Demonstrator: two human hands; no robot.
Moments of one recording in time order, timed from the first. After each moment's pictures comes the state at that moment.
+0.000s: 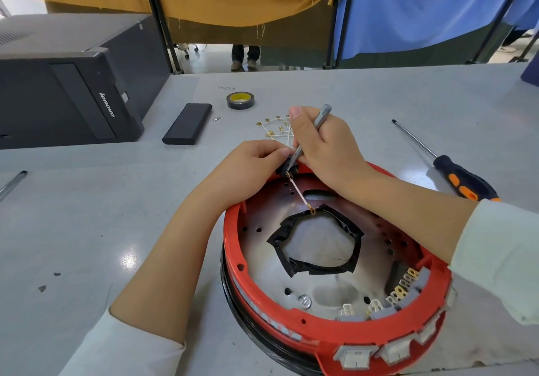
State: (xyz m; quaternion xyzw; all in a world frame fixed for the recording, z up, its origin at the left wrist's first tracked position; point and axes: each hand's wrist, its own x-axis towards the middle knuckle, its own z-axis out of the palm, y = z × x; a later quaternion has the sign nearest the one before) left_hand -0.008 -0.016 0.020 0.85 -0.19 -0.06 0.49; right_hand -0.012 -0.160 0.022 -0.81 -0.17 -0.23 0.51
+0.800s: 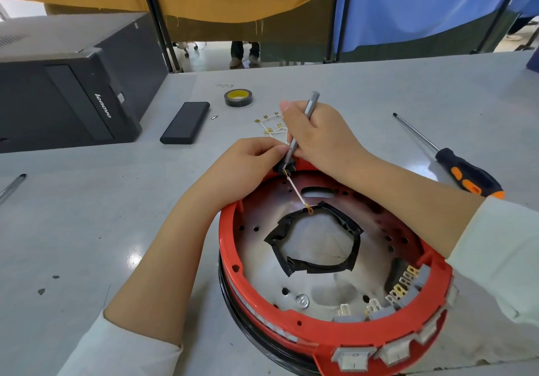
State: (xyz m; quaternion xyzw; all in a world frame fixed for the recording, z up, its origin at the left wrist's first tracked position) left_hand -0.007 -0.017 0.020 0.86 -0.19 -0.06 0.48; right_hand -0.001 -0.162 0.030 -0.83 -0.14 -0.16 0.52
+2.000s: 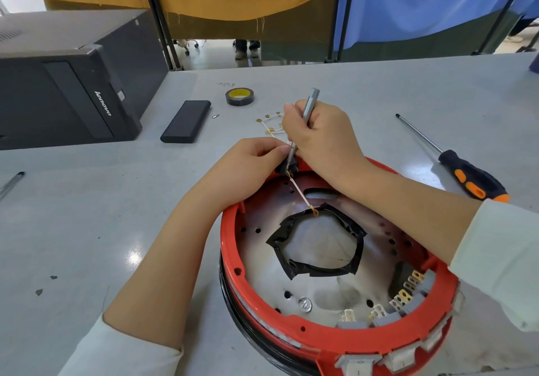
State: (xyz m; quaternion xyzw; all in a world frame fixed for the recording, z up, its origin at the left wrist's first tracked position) left_hand -0.011 -0.017 0.023 0.85 -0.18 -0.07 0.49; right_hand -0.001 -0.155 0.021 -0.82 -0.14 -0.28 0.48
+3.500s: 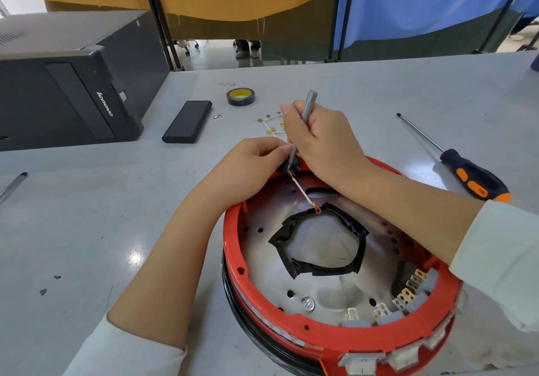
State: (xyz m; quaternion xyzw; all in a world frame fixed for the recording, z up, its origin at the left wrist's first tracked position) left_hand -0.011 -0.017 0.023 0.85 -0.19 -0.07 0.48; right_hand -0.008 -0.155 0.023 -0.83 -0.19 -0.28 0.44
